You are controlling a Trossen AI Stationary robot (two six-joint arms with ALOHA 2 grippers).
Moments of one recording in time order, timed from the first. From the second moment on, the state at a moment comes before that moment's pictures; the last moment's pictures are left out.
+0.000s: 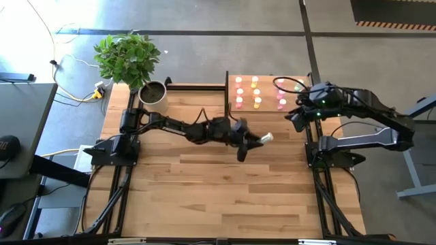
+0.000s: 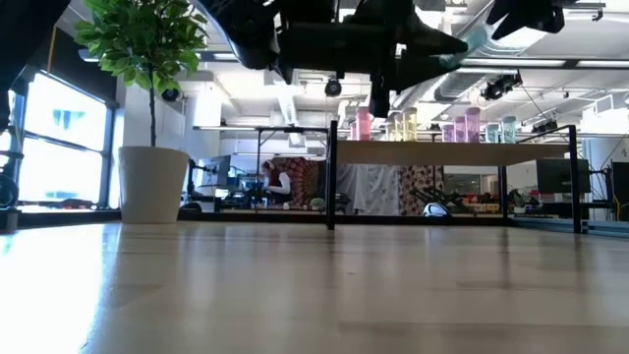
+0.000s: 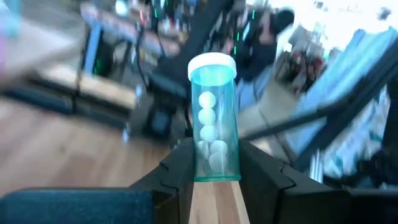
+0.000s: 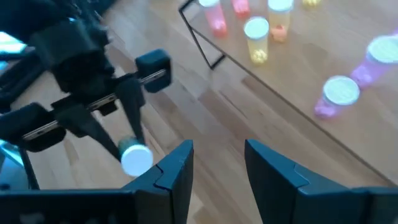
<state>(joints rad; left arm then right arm) 0.15 2.04 1.33 0.61 0.15 -0.39 -0.25 0.89 1.28 -1.20 0.05 0.54</state>
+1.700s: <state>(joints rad) 0.22 2.04 1.33 0.94 0.14 -0.43 -0.27 0.92 1.19 -0.72 -0.07 0.52</state>
